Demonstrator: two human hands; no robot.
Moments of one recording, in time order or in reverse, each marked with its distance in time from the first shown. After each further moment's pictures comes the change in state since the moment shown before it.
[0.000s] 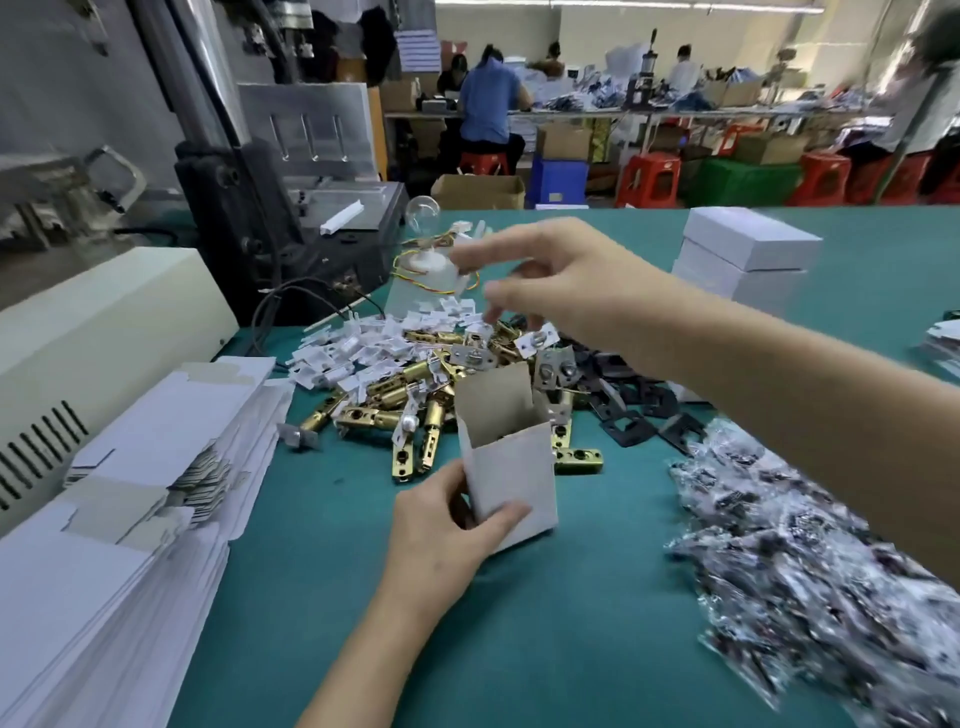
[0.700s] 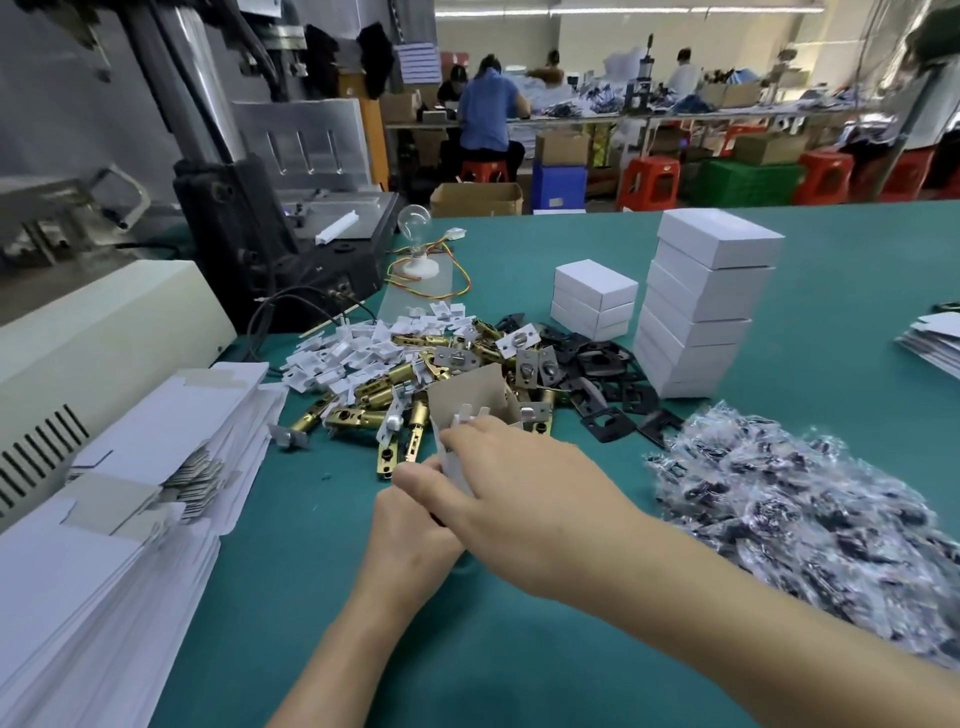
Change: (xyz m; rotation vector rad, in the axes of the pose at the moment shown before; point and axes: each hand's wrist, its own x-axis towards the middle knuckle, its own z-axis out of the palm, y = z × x) left_hand -0.003 -0.017 -0.004 0.023 0.005 0.119; right_hand -0.090 -0.003 0.081 -0.475 -0.183 0.194
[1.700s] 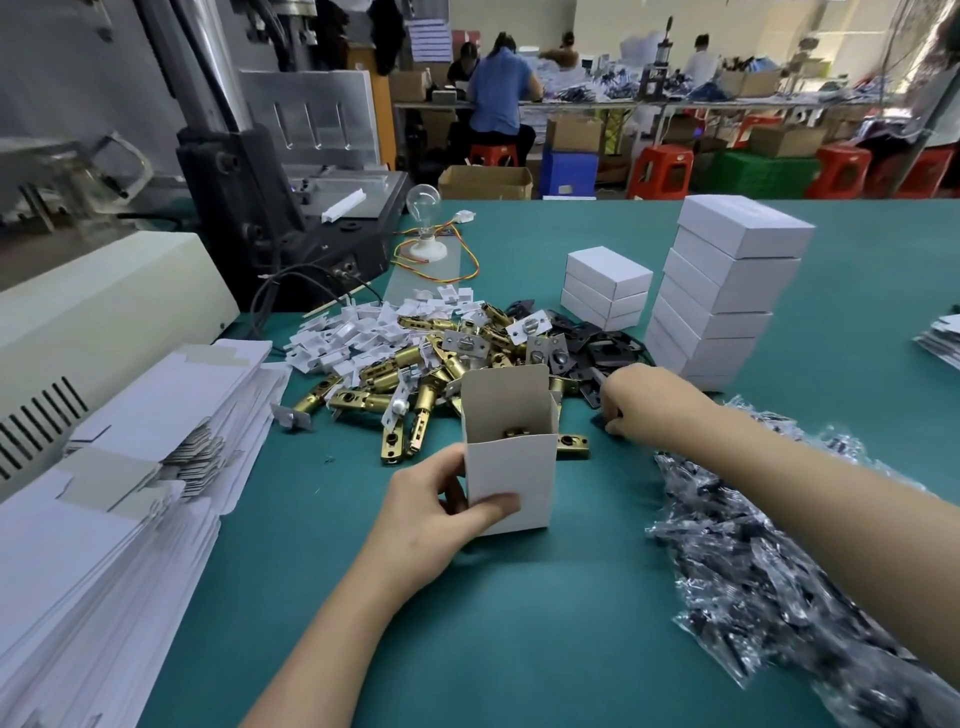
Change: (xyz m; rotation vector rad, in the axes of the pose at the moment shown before) left_hand 0.005 -0.005 -0.002 -0.102 -0.129 -0.027; right_hand 0.084 0.173 -0.007 -0.513 -0.134 0.221
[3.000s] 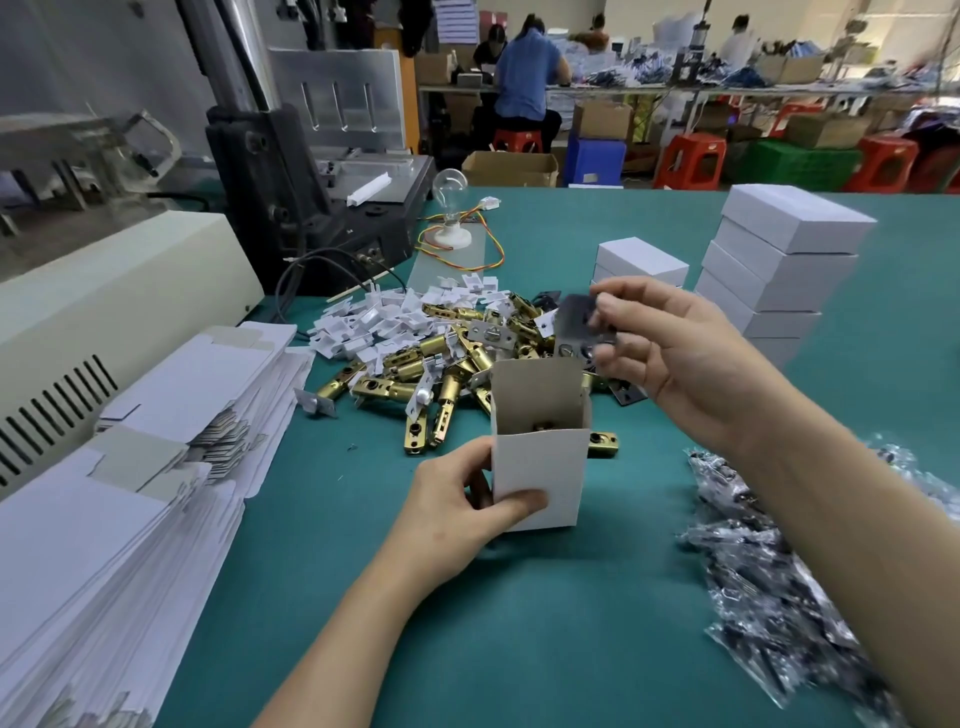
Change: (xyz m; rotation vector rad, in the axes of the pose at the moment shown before) left_hand 0.002 -0.004 -0.002 0.008 -0.019 -0.002; right_hand -0.047 -0.044 -0.055 1.969 0.202 -0.182
